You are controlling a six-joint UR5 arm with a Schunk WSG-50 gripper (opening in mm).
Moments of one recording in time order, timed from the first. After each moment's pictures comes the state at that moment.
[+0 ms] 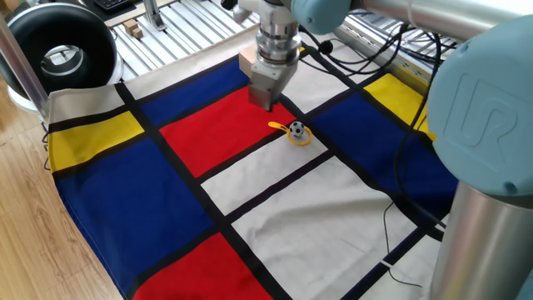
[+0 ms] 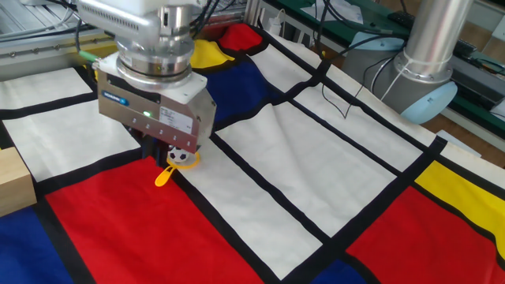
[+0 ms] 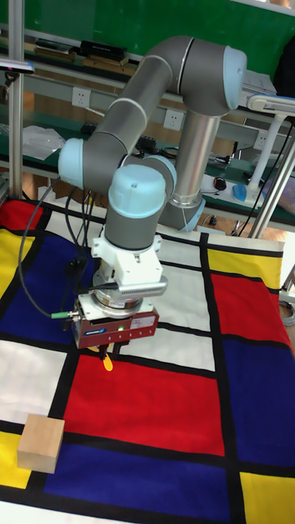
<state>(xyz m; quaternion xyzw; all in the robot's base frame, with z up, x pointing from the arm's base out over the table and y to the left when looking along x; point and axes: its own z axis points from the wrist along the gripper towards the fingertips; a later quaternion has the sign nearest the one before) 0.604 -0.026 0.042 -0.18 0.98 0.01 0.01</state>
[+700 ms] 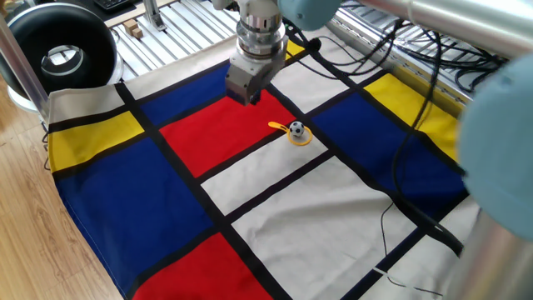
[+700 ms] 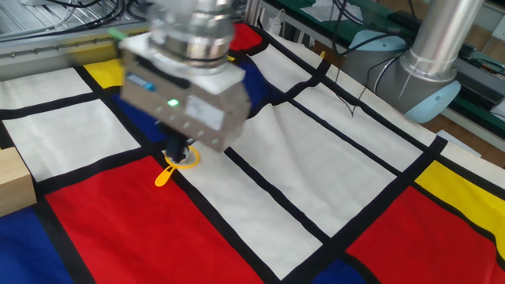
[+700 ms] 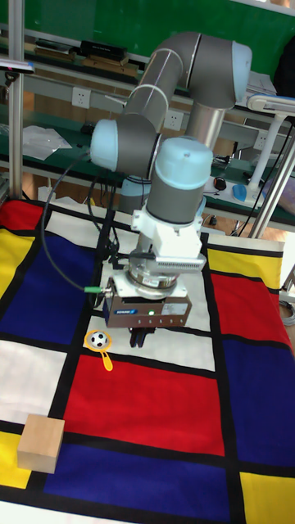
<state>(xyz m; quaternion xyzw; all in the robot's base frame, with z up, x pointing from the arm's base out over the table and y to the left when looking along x) 0.589 0.013 0.080 -0.12 0.99 -0.02 0.03</state>
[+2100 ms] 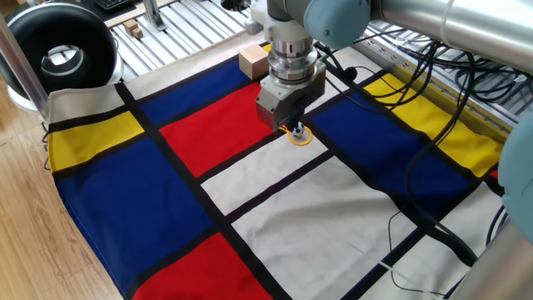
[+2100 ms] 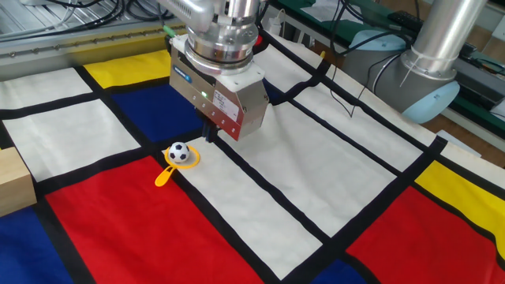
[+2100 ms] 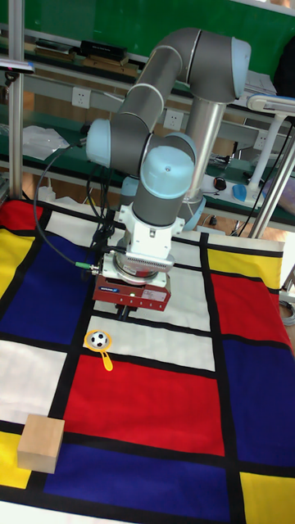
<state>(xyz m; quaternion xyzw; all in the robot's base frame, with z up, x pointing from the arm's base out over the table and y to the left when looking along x) 0.497 -0.018 0.049 -0.02 1.00 -0.03 -0.06</state>
